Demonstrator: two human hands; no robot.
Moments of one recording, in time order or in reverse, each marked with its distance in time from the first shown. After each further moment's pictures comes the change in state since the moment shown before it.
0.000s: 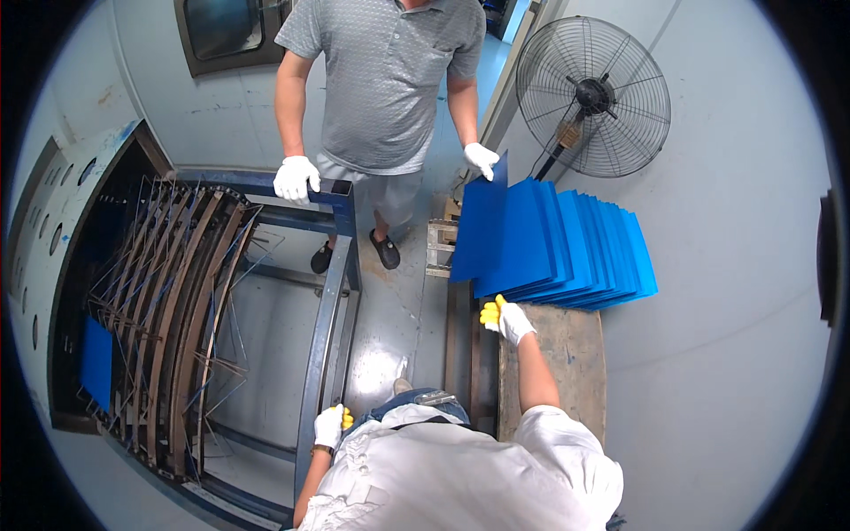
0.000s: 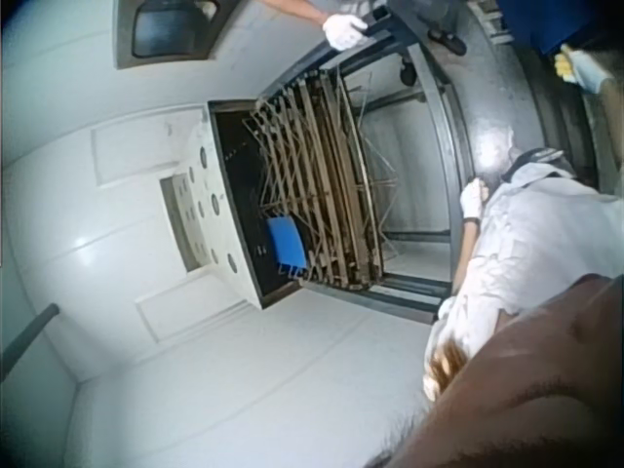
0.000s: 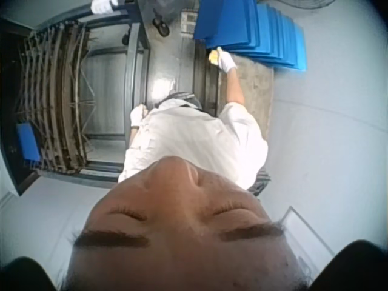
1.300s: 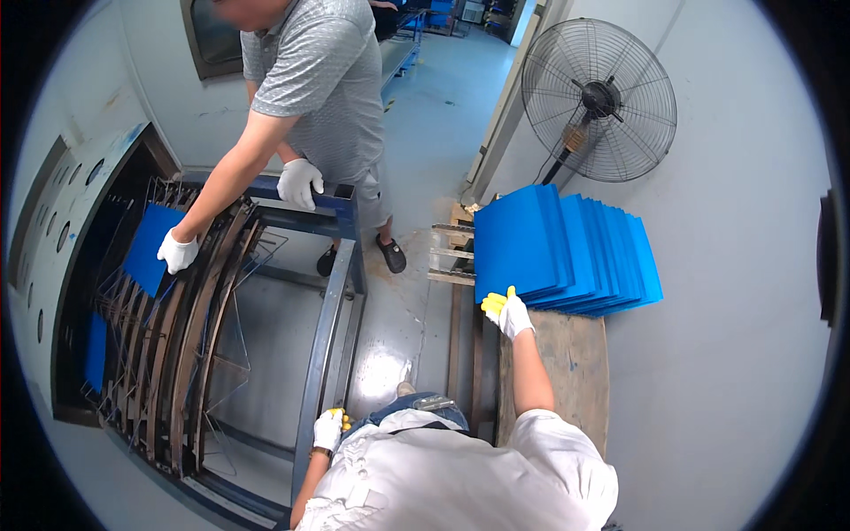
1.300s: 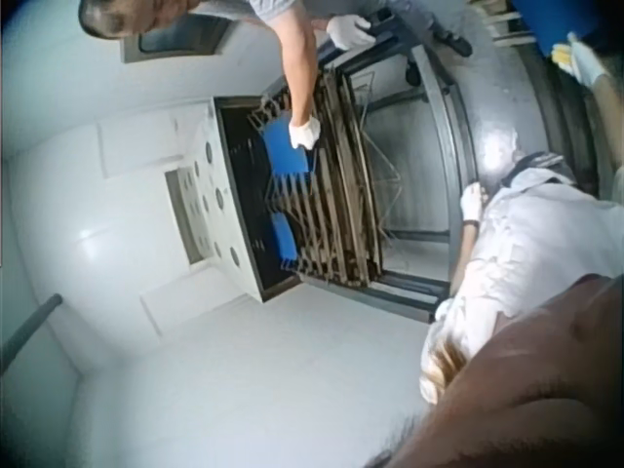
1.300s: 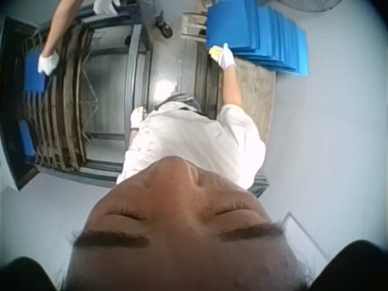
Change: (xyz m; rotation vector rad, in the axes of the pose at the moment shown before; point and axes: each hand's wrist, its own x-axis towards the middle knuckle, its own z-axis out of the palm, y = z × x) left_hand -0.004 -0.012 0.011 0.122 0.120 0.055; right_hand 0.019 -0.019 0.001 0.297 0.015 -0.039
